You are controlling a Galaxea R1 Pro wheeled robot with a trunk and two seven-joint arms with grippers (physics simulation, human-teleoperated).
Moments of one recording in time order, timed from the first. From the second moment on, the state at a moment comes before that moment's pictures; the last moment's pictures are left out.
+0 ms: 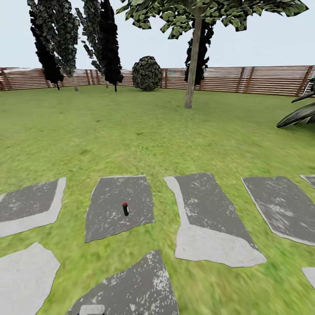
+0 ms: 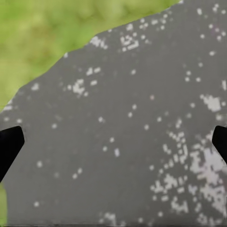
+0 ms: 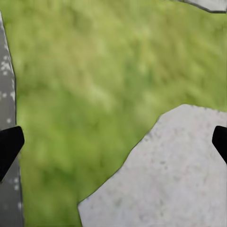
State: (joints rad) left arm -0.29 0.05 0.01 -0.28 -0.01 -0.22 0.00; right arm -0.04 -0.05 0.00 -0.52 0.01 -0.31 0.00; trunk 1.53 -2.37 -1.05
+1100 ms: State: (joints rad) left arm -0.29 0.05 0.01 -0.28 -0.01 -0.22 0.00; right arm -0.04 -0.05 0.00 -0.52 0.01 -0.31 0.00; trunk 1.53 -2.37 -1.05
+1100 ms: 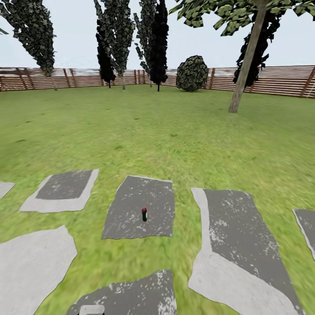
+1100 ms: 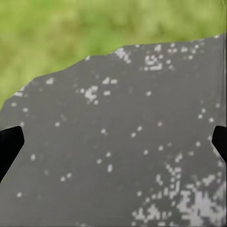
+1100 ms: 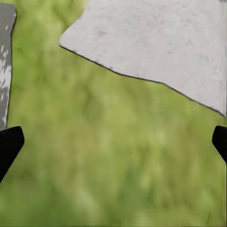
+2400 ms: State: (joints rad) left arm -0.29 0.05 0.01 -0.28 -0.01 -0.22 0.00; right arm -0.04 -0.05 0.01 -0.52 0.01 -0.31 0.00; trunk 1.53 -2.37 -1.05
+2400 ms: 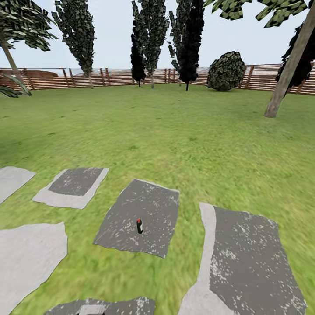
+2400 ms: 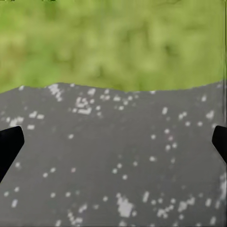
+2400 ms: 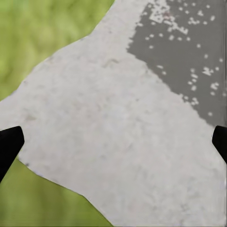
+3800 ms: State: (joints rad) left arm -0.60 0.01 0.01 -0.36 0.00 -0.21 0.01; right arm -0.25 -0.05 0.00 -0.81 0.01 -0.30 0.00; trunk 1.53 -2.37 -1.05
